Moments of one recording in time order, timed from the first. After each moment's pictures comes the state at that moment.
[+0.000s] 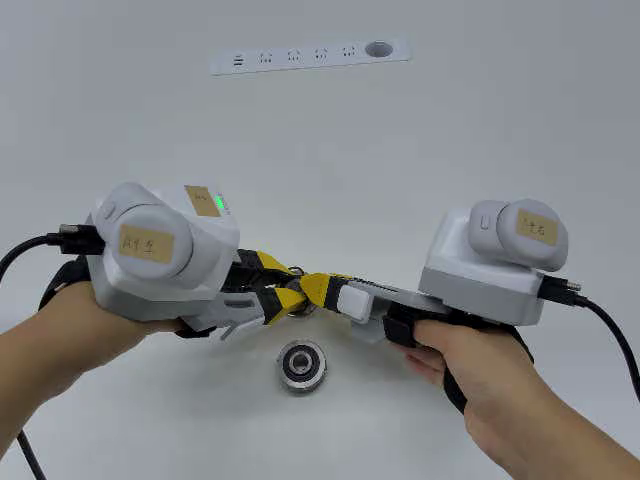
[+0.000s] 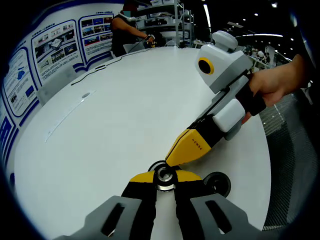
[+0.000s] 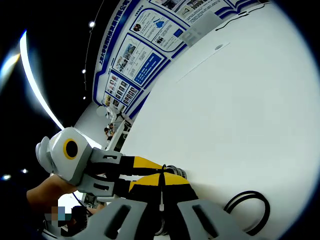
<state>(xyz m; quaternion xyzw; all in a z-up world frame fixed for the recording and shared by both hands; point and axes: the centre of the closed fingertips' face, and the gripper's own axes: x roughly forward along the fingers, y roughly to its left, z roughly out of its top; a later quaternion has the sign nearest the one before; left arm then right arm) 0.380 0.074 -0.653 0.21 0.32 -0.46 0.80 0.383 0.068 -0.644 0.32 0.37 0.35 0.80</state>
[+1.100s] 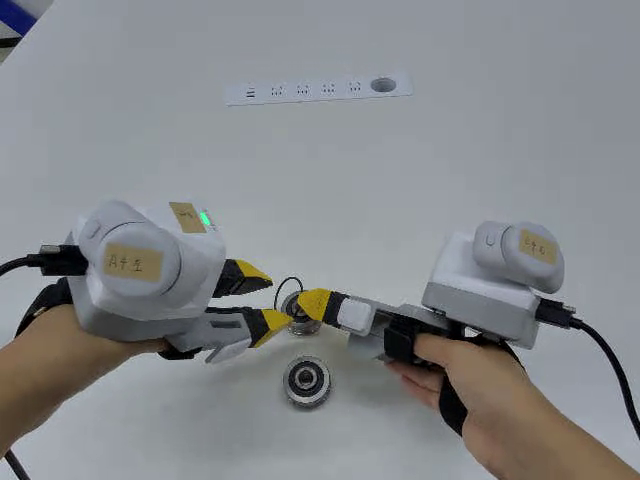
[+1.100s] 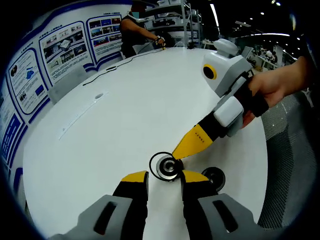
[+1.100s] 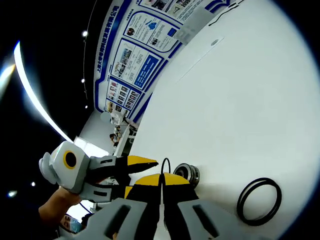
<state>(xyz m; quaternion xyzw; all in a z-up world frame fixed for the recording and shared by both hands) 0.373 0.096 -0.626 0.21 0.32 -0.42 0.83 0.376 0.072 -0.625 0.37 0.37 0.35 0.78</state>
